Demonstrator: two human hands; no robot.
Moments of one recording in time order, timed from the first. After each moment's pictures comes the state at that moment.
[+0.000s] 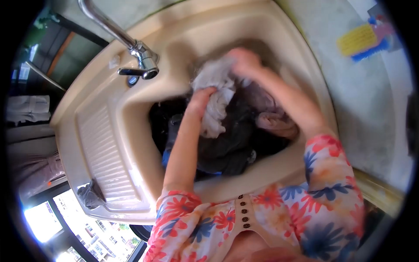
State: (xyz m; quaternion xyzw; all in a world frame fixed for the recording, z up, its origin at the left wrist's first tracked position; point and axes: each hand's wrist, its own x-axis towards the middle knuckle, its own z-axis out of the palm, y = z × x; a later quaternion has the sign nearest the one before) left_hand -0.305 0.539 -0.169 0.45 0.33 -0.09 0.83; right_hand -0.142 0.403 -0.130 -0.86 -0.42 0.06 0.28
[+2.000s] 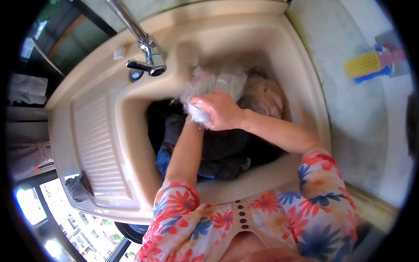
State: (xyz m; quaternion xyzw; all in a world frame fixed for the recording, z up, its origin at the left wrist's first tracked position) left_hand -0.278 0.549 -0.187 0.23 0.28 0.09 0.93; right_hand -0.260 0.425 -0.076 -0.64 -0.64 0.08 0.41
